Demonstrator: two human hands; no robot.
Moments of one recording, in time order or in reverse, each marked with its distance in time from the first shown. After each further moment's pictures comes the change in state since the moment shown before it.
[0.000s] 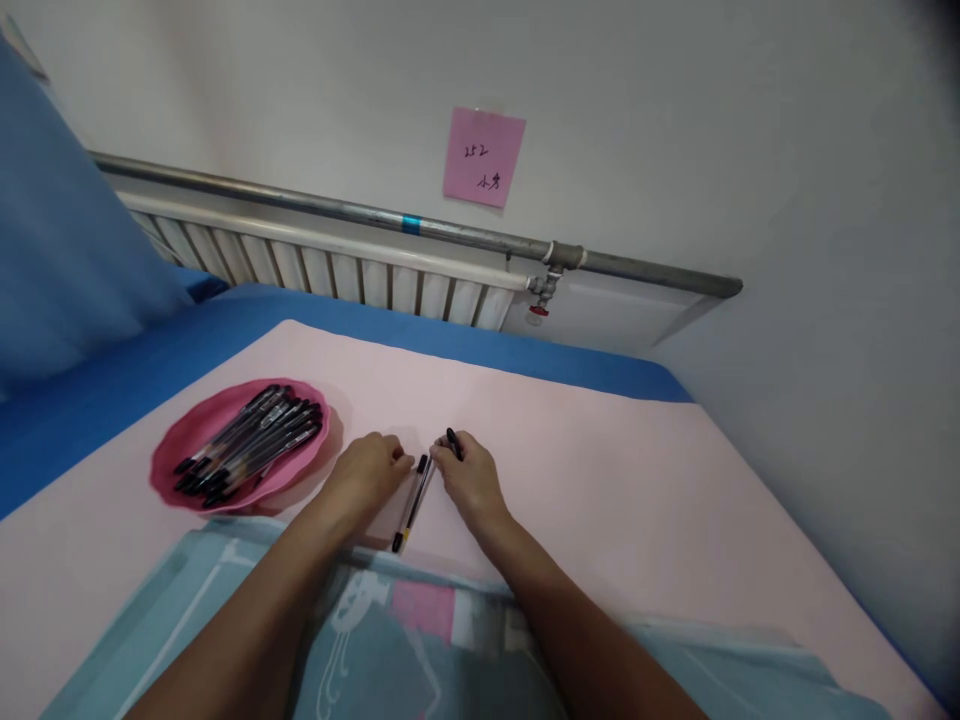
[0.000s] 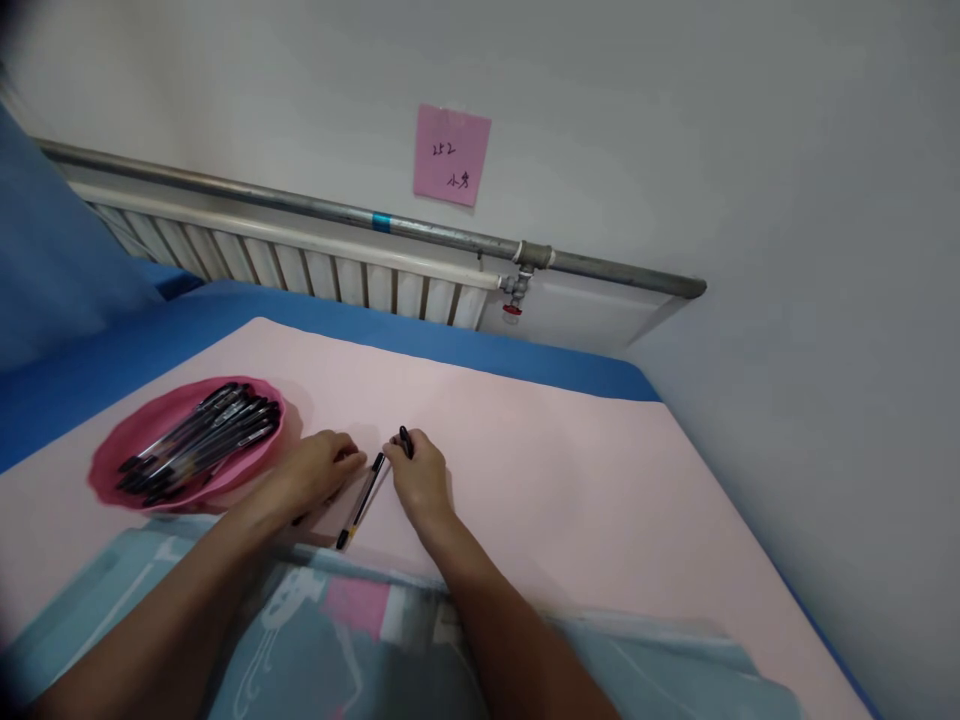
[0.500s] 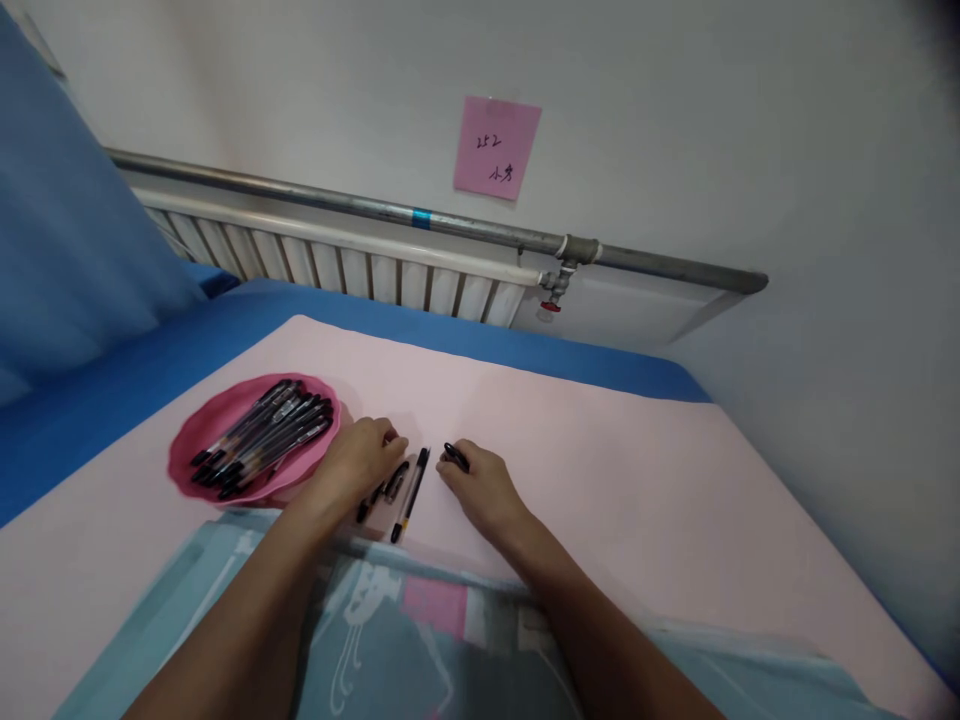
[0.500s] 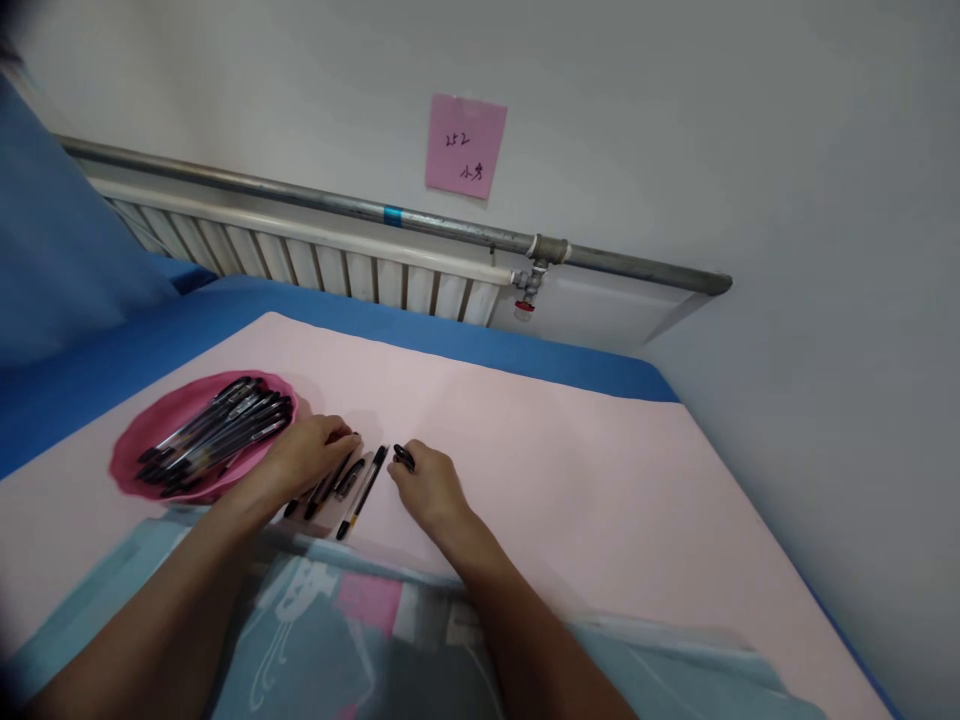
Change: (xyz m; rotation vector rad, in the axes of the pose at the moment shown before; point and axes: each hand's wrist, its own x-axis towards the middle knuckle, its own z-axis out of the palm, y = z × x) left_hand 0.003 -0.016 -0.013 -0.041 0.056 -0.062; right_hand -0.011 -0.009 -0.012 -0.330 -0.182 -0.099
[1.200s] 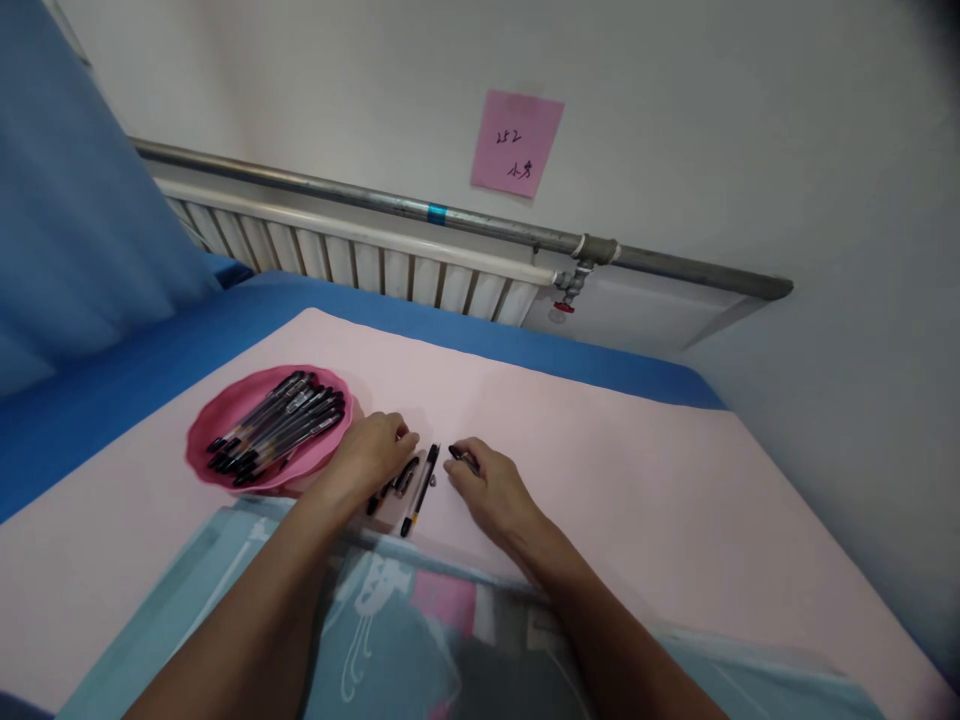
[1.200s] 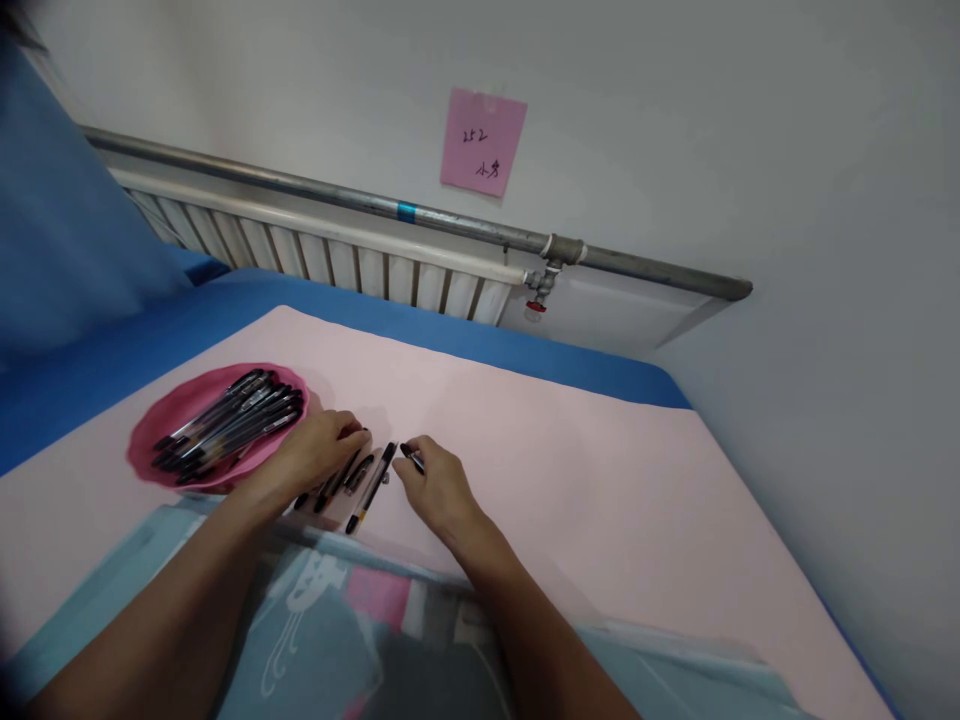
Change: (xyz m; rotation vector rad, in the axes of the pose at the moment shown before) left_hand 0.001 -0.002 0.000 0.024 -0.017 0.014; right_hand -0.010 -0.012 -0.004 0.083 -0.031 -0.069
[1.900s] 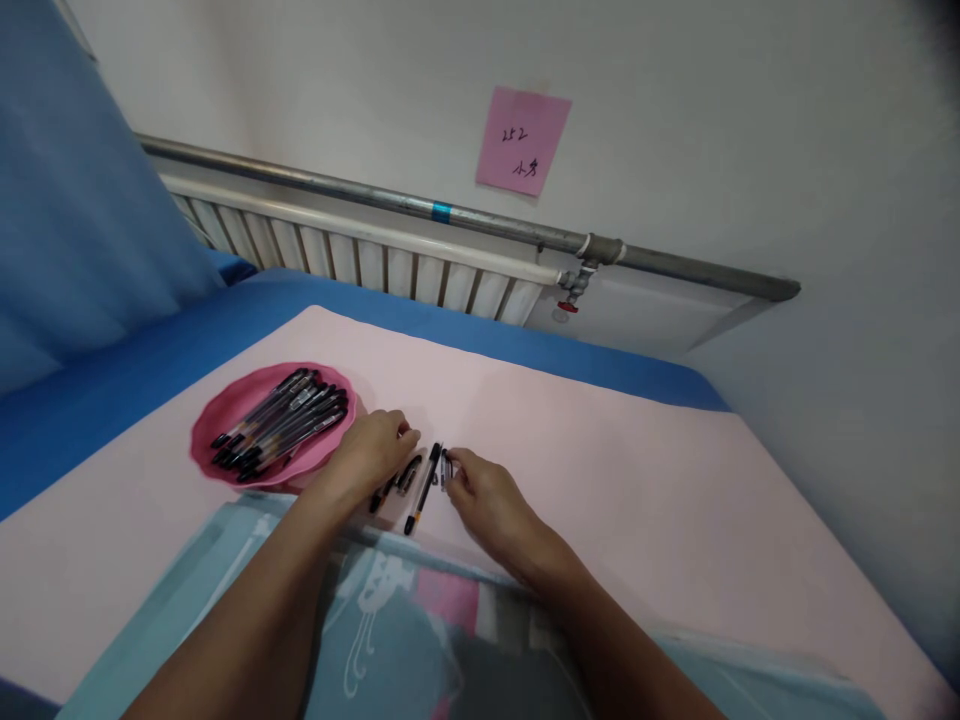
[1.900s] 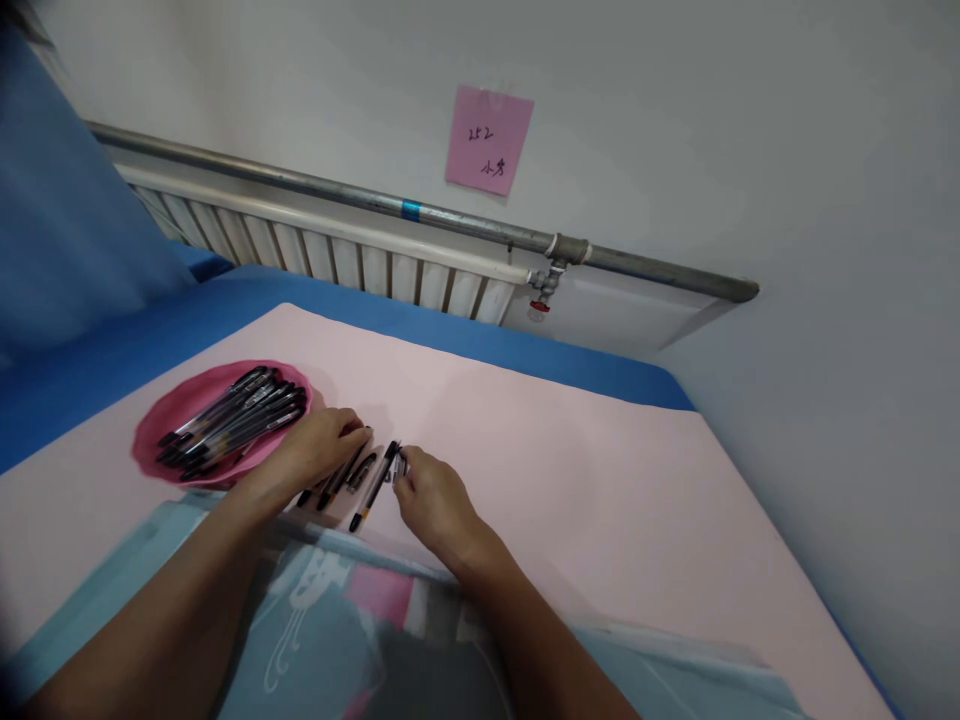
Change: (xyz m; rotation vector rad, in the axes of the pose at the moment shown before) left_hand 0.001 -0.003 0.000 0.007 0.015 0.014; right_hand -0.008 -0.006 -0.002 -0.273 -0.192 -0.084
